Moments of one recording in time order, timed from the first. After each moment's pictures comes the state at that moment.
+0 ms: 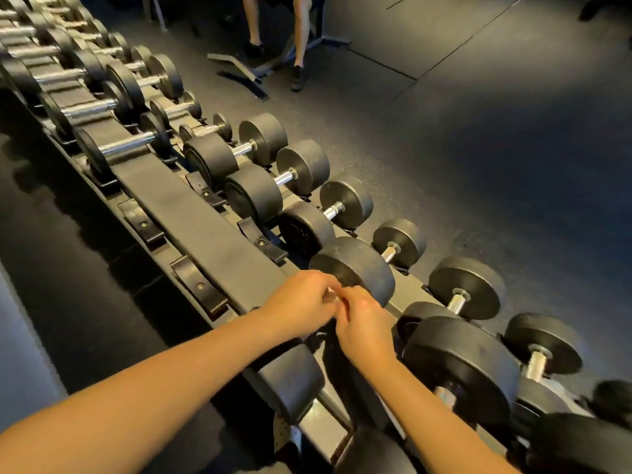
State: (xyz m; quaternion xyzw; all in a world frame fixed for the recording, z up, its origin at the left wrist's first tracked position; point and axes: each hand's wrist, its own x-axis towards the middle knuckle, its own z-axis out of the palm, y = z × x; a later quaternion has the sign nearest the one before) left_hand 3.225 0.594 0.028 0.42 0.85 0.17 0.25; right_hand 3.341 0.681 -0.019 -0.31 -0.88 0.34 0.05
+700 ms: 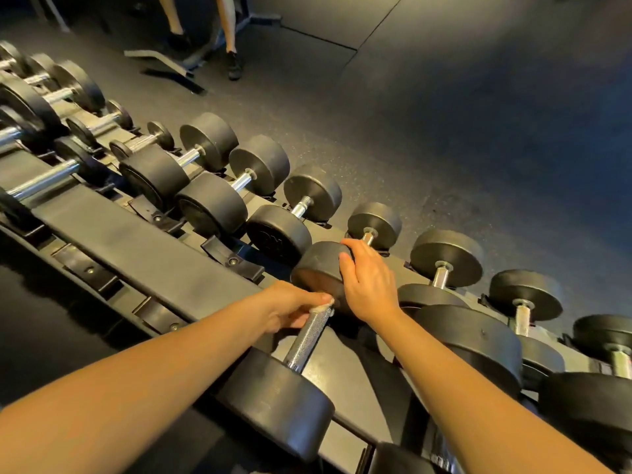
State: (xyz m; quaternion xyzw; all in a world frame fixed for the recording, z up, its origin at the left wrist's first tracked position) left_hand 3.166 0.629 -0.031 0.01 0.70 0.34 0.62; right_hand 3.295 0.744 -0.040 -0.38 -0.85 0.33 0.15
